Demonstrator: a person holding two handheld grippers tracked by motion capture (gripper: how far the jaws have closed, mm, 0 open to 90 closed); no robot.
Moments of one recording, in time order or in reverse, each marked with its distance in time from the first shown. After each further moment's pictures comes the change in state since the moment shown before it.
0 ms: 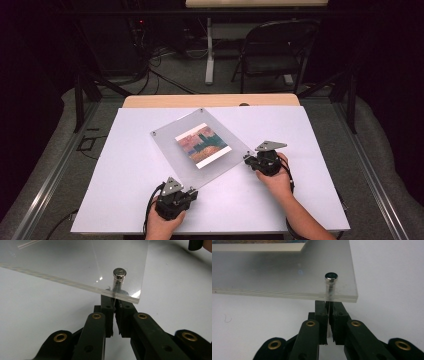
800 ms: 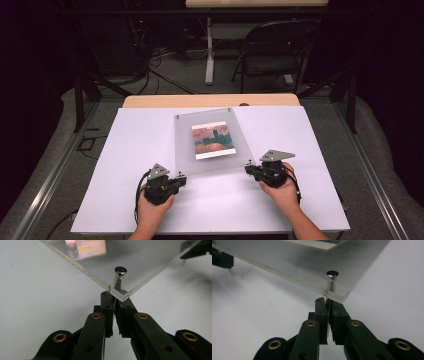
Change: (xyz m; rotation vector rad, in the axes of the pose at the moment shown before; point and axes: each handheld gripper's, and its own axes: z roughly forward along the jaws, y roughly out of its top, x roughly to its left) left arm 0.045 0.022 -0.009 -0.059 0.041 -0.097; right arm 0.028 -0.010 -0.038 -0.032 0.058 0.016
